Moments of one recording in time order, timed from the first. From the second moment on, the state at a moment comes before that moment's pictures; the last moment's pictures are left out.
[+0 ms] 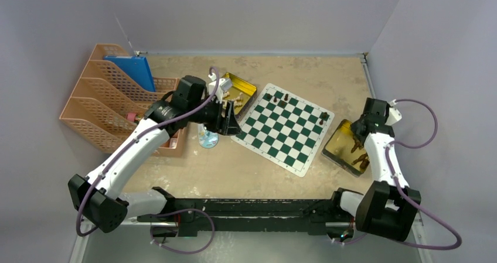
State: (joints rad) left arm -0.55 1.23 1.23 -0.78 0.53 -0.39; right arm -0.27 1.16 0.77 -0.53 0.26 0.74
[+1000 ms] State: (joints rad) left arm -0.51 1.40 1.38 -0.53 0.60 -0.91; right arm 0.57 1.07 0.85 -0.17 -0.25 0.34
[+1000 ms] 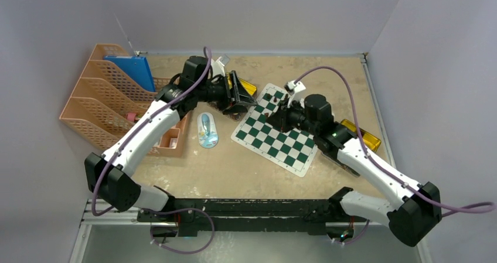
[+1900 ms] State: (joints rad) left arm -0.45 1.50 1.32 -0.49 0.72 -1.07; right arm 0.66 1.15 0.90 0.01 -0.31 0.40
